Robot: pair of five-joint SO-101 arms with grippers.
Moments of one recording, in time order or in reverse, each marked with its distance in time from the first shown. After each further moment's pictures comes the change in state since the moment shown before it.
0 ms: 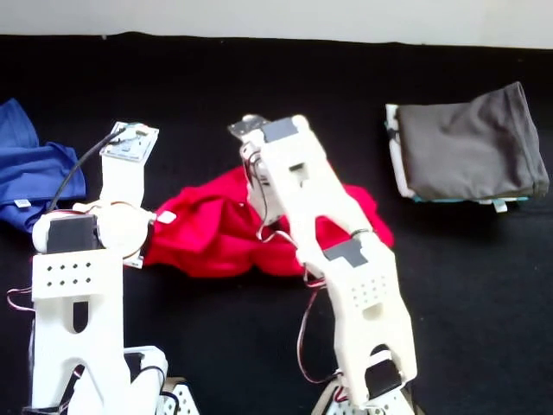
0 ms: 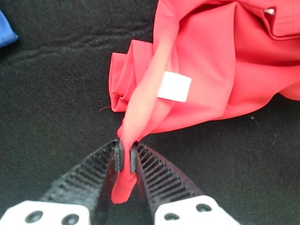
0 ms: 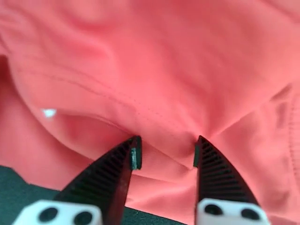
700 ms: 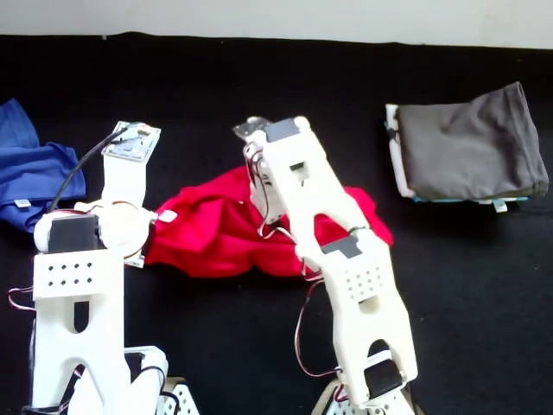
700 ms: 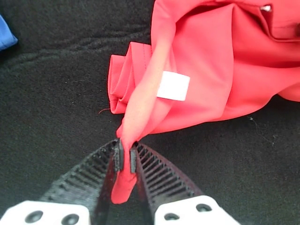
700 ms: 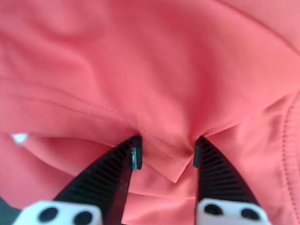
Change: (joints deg) left arm 0.4 0.0 0.0 -0.4 0.0; right arm 0.0 5.7 -3.3 -0.1 0.0
